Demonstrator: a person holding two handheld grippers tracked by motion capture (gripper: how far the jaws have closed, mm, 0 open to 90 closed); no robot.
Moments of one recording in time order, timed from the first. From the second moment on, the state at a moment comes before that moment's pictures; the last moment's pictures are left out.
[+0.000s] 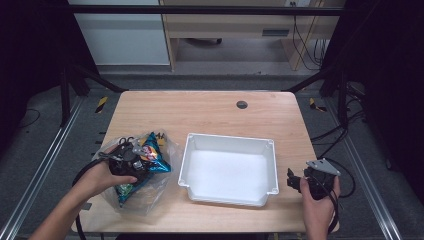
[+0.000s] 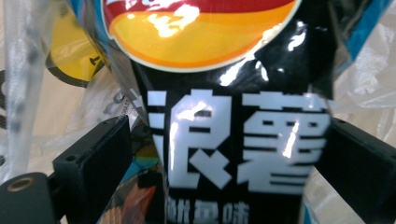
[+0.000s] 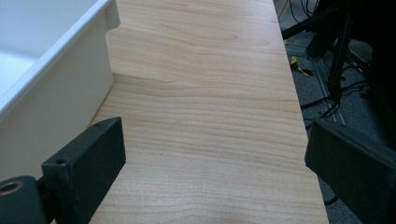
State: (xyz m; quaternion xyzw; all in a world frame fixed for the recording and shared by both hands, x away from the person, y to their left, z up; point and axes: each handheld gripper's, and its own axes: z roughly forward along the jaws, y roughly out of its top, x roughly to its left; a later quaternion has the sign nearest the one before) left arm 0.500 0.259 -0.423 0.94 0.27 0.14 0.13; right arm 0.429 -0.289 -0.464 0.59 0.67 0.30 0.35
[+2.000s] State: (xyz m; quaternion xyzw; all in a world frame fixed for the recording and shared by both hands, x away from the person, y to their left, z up) left arm 0.489 0.260 -0.397 0.94 0.27 0.15 0.15; right arm 0.429 -0.289 -0.465 0.59 0.67 0.31 0.34
